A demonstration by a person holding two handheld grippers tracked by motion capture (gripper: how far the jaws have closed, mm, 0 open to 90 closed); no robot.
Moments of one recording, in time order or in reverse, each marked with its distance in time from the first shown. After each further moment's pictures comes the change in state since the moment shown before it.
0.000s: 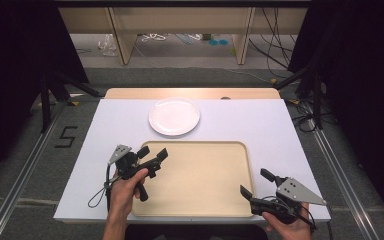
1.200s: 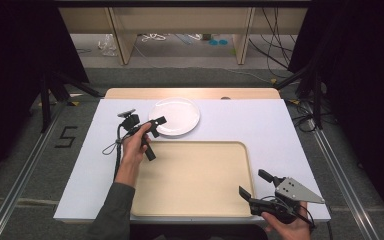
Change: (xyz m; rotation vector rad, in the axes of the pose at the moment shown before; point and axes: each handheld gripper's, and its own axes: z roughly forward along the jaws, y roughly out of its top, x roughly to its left) left arm 0.066 0.055 0.113 0.144 0.190 -0.382; right arm 0.001 -0.002 0.002 0.023 0.030 0.034
